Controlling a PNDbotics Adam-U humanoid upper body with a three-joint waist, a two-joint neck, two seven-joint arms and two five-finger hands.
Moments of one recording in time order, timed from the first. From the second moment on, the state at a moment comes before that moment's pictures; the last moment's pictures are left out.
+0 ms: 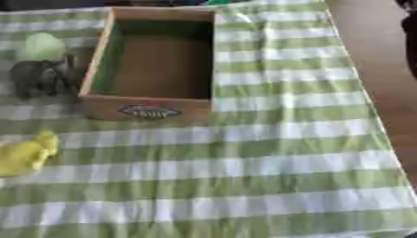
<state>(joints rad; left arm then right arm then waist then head) -0.09 0.49 0.35 -1.94 0.12 -0.40 0.19 -0.35 -0.57 -0.13 -1.98 -0.37 -0.24 0.05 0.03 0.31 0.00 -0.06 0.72</state>
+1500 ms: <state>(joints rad) -0.26 0.95 0.09 -1.62 -0.37 -0.52 0.08 -0.33 -0.57 -0.13 -1.98 -0.36 -0.24 0.06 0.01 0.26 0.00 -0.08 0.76</state>
